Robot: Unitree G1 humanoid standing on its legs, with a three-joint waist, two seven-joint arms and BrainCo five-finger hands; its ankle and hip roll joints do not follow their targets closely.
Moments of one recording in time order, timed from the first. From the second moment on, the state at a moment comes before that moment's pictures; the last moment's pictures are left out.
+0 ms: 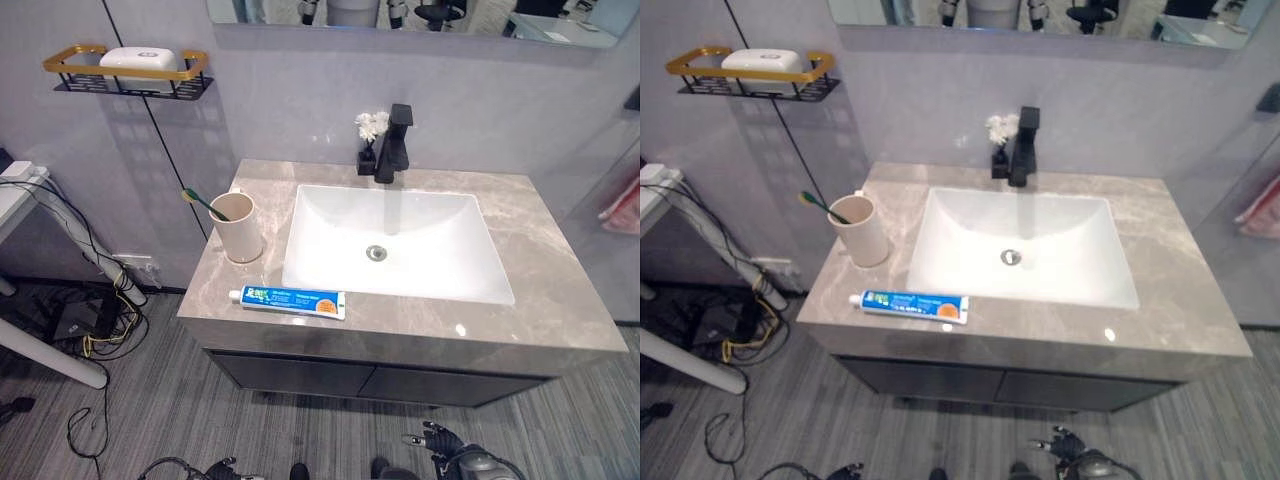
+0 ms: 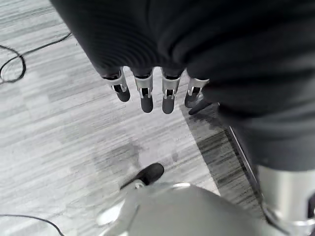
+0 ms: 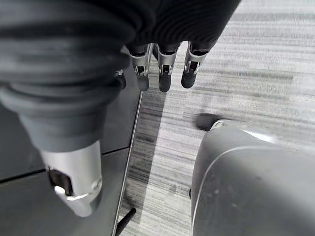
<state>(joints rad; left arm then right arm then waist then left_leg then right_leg) -0.08 0.24 -0.45 1.36 0.02 -0.11 -0.03 -0.13 -0.25 0.31 1.31 0.28 -0.08 0.09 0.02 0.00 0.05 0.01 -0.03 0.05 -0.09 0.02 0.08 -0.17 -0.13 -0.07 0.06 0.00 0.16</state>
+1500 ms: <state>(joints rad) 0.16 1.02 -0.42 0.24 0.37 -0.41 -0.03 -0.06 -0.38 0.31 1.24 0.02 -0.14 0.02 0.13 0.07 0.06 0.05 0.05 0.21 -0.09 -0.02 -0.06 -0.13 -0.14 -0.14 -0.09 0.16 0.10</state>
